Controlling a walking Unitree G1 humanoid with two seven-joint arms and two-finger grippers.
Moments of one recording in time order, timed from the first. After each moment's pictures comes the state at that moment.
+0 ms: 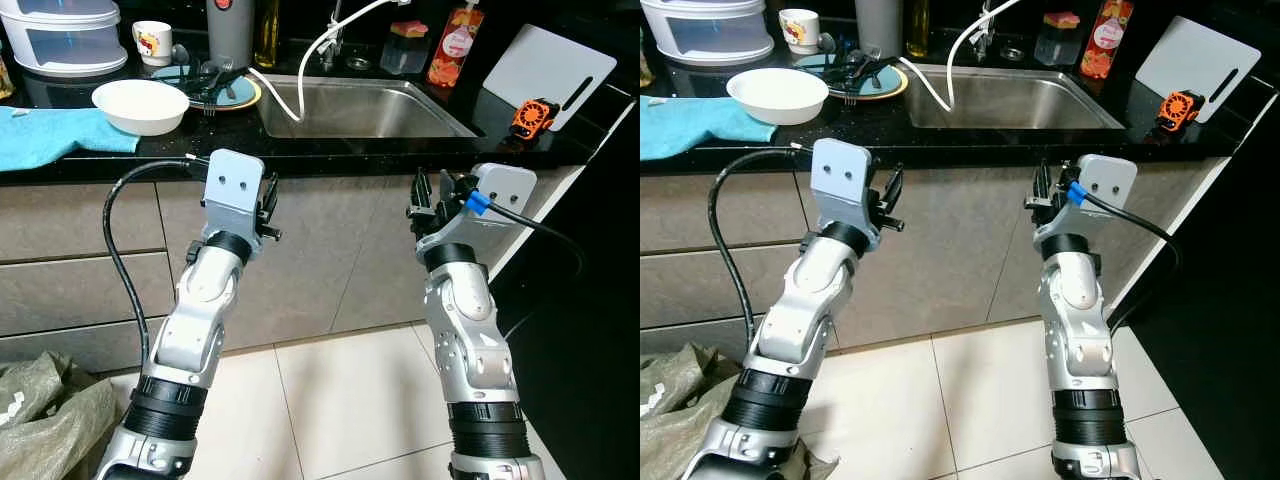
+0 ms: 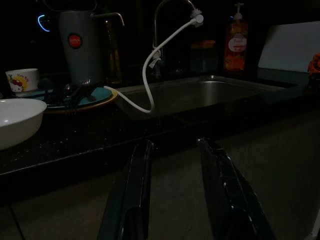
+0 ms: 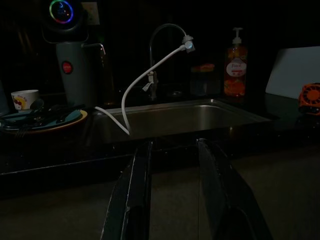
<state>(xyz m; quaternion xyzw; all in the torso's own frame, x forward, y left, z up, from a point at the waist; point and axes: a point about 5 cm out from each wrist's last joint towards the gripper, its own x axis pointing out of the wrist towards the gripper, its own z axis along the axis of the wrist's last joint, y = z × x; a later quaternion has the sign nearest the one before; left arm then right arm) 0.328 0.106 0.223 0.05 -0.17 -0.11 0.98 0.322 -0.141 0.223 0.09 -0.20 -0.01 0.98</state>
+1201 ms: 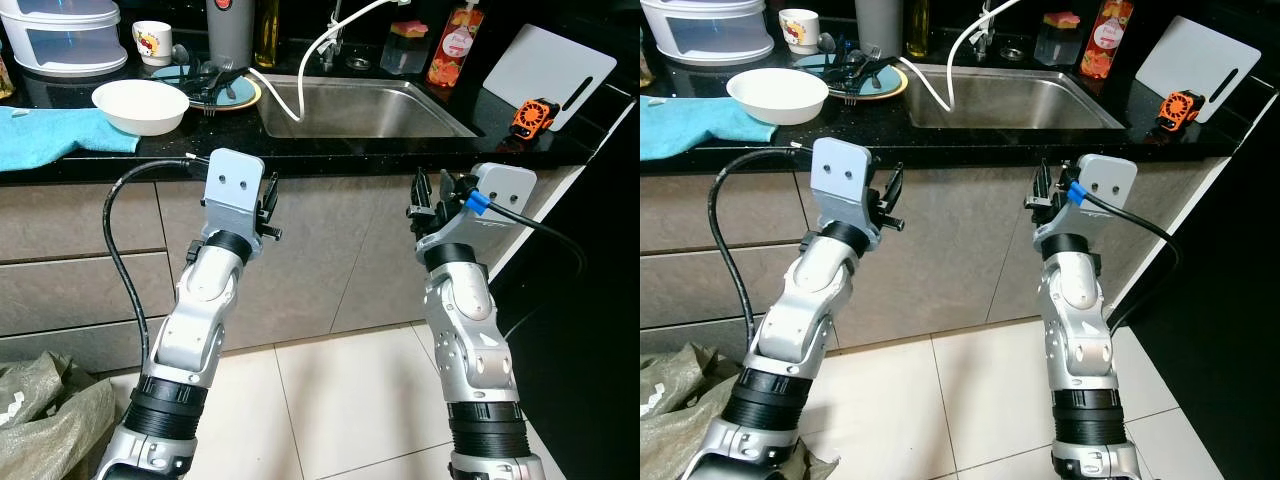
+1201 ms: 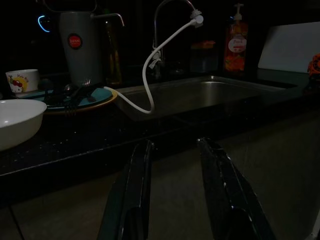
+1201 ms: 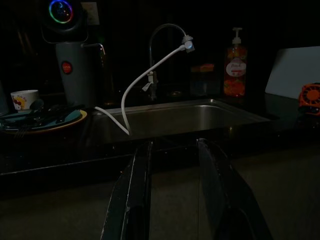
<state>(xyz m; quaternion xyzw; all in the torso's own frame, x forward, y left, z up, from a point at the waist) 0.328 0.105 0.224 0.05 -0.17 -0.11 0.98 0.322 -0.141 0.223 0.09 -0.20 -0.01 0.98</state>
